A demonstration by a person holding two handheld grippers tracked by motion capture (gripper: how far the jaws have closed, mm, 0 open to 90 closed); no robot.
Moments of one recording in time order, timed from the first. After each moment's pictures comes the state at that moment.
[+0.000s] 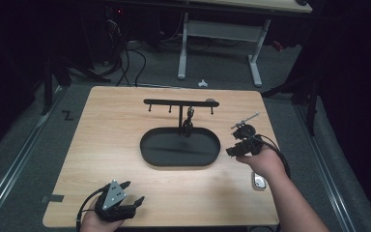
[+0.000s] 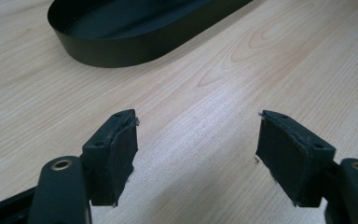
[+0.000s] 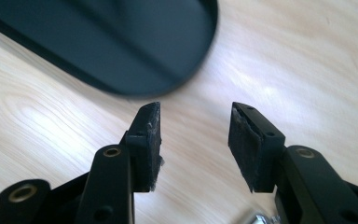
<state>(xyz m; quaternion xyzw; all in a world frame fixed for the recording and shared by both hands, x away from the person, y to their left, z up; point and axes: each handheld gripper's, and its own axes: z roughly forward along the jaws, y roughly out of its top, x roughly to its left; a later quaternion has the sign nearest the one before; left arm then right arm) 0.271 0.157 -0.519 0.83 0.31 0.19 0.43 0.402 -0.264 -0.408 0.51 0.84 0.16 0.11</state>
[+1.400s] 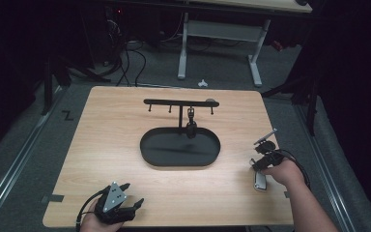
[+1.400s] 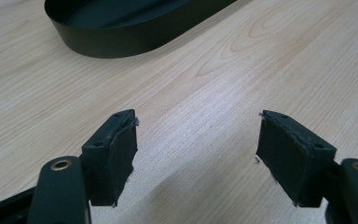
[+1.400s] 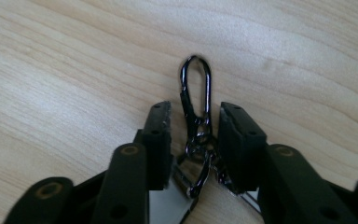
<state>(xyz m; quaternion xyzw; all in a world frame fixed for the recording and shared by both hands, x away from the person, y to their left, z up) 0.267 0.158 -0.522 0.83 0.31 0.19 0.42 0.404 -0.355 -0.488 0.55 0.83 0.07 0.07</state>
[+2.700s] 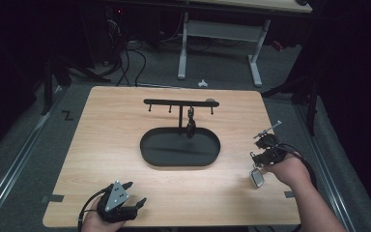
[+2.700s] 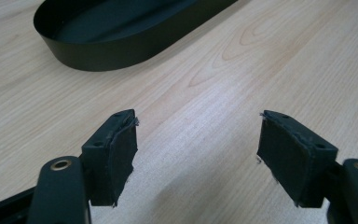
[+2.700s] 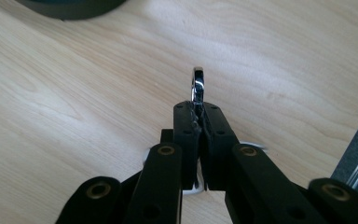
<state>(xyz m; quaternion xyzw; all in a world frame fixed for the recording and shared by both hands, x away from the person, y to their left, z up) 0.271 0.153 -0.519 0.83 0.30 0.19 0.43 0.380 -0.325 -0.413 0.52 0.84 0.12 0.10</state>
